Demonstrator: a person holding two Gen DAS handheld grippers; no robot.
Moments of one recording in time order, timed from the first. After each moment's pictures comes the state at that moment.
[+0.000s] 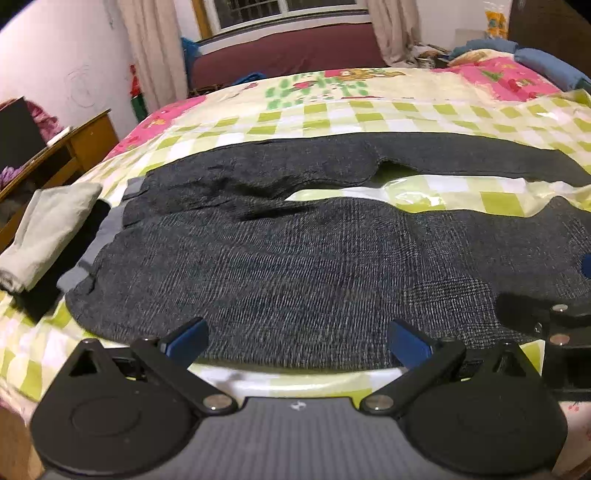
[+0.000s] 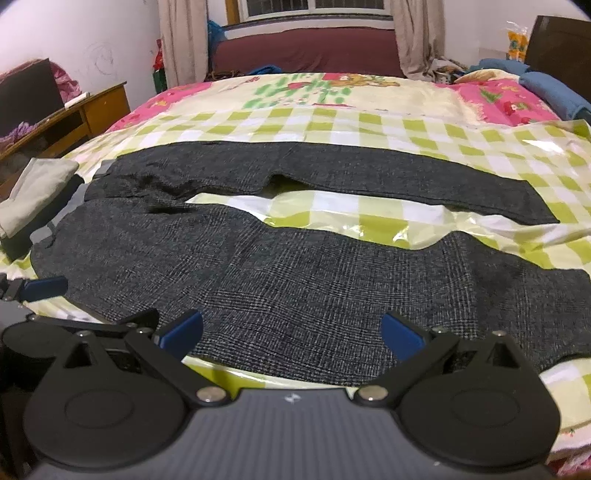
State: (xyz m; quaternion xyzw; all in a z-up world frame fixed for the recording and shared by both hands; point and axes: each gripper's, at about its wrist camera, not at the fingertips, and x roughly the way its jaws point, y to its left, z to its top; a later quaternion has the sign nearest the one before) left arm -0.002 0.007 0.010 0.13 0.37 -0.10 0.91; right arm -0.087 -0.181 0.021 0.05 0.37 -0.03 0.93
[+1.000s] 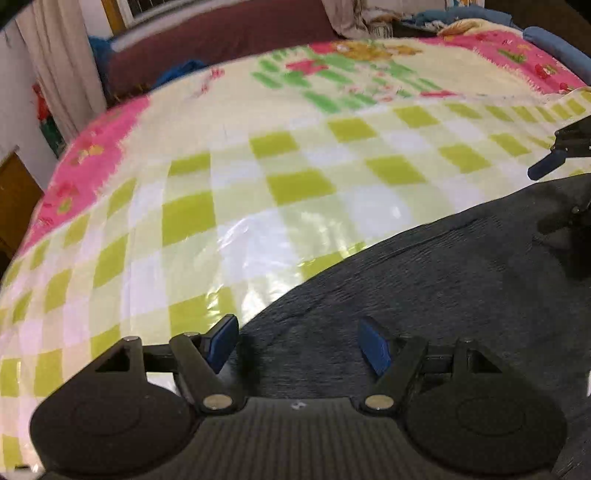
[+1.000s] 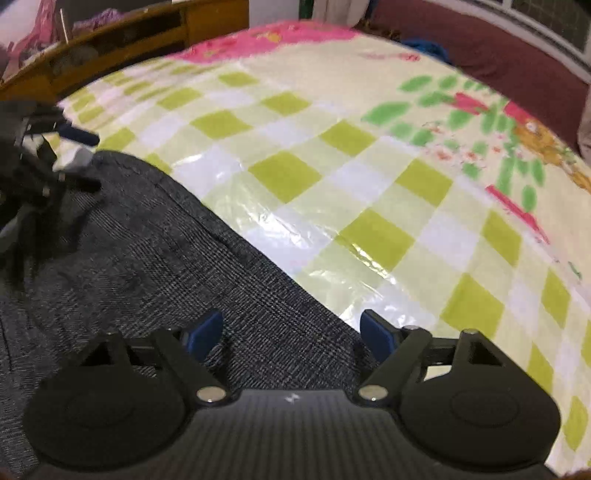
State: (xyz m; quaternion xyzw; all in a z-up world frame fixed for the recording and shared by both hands) left arm 0.415 0.167 0.013 0.20 0.42 -0.24 0.85; right arm 0.325 -0.167 0.014 -0.13 0.46 0.19 0.86
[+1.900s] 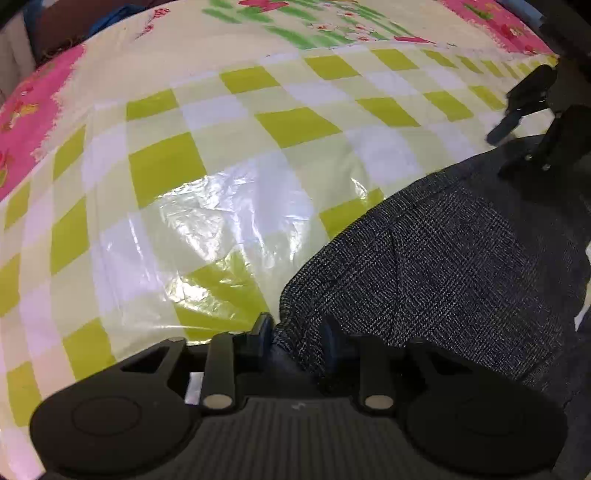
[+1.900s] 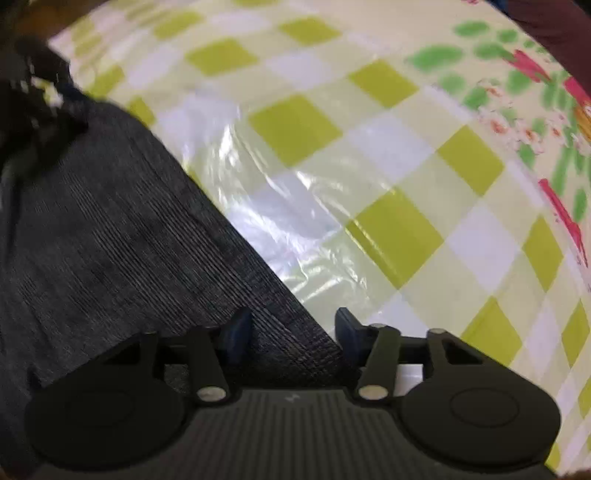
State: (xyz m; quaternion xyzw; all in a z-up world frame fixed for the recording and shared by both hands) left arm 0.468 0.191 0.002 0.21 0.52 -0.33 0.76; right arm 0.396 -0.161 -0.001 -0.19 0.57 0.23 0.76
